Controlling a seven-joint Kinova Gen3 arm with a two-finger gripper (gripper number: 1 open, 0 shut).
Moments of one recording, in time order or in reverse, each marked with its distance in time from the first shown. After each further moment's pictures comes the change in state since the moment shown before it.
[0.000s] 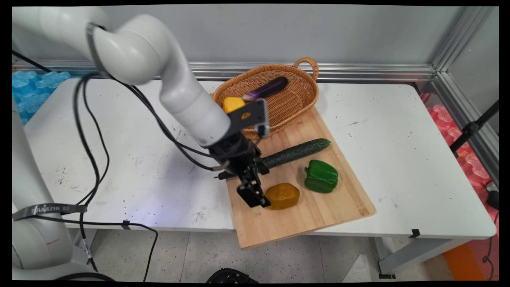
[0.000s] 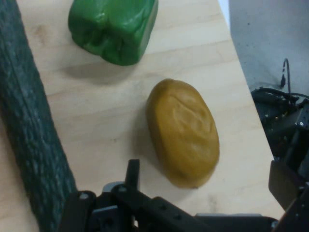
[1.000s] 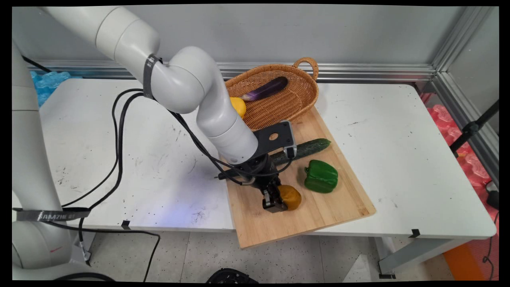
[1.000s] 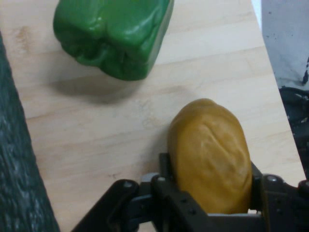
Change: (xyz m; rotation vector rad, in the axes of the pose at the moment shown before) arm 0.023 0.002 0.062 0.037 -0.055 -0.018
